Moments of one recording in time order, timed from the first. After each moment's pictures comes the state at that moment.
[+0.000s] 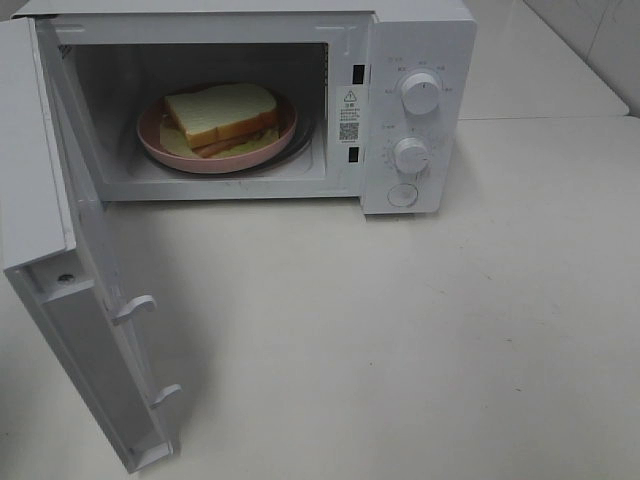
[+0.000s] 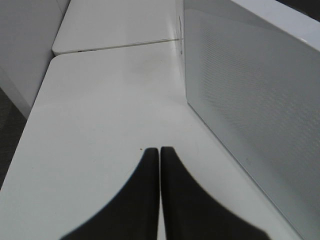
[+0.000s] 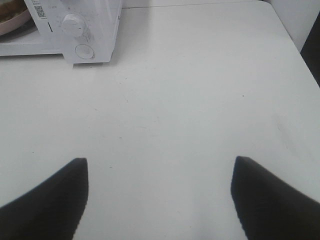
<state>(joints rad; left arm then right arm) -0.09 0.43 -0.47 0.12 0.58 -0.02 -0.05 0.00 -0.50 0.06 1.04 0.00</state>
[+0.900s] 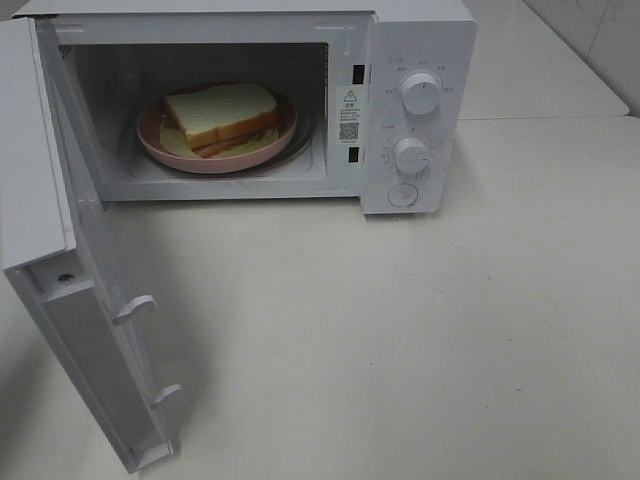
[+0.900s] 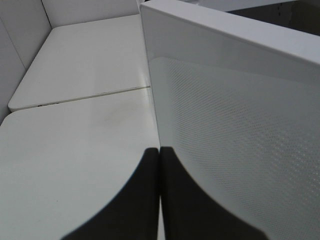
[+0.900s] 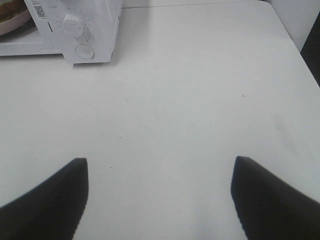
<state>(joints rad) -0.09 0.81 -0.19 0.14 -0.30 -0.02 -0.05 0.00 -0.50 0.06 1.04 0.00</state>
